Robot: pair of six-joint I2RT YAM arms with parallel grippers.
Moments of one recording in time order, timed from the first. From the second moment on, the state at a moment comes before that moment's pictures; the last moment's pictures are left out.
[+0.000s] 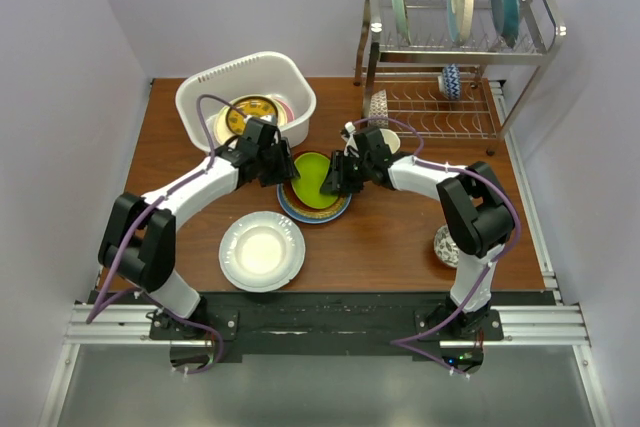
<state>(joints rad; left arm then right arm) -0.46 1.60 1.11 -0.38 0.05 -0.67 0.53 1.89 1.14 -0.09 -0.39 0.56</state>
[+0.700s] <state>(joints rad) -0.47 1.52 1.17 -0.47 0.00 -0.67 0.53 1.89 1.14 -0.09 -0.39 0.56</state>
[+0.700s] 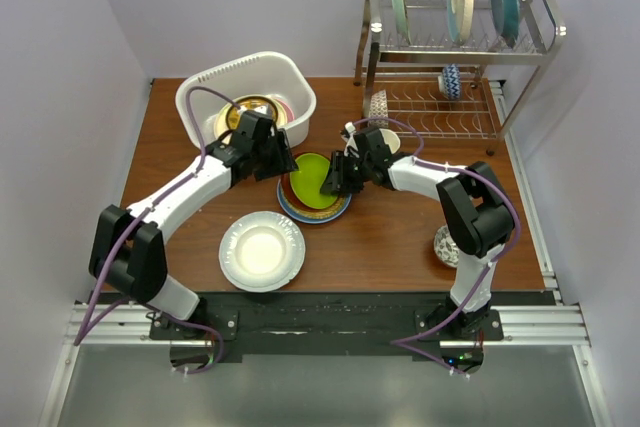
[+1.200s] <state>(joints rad) -0.47 1.61 1.11 -0.35 0.12 -0.67 0.53 1.89 1.14 -0.09 -0.39 0.56</state>
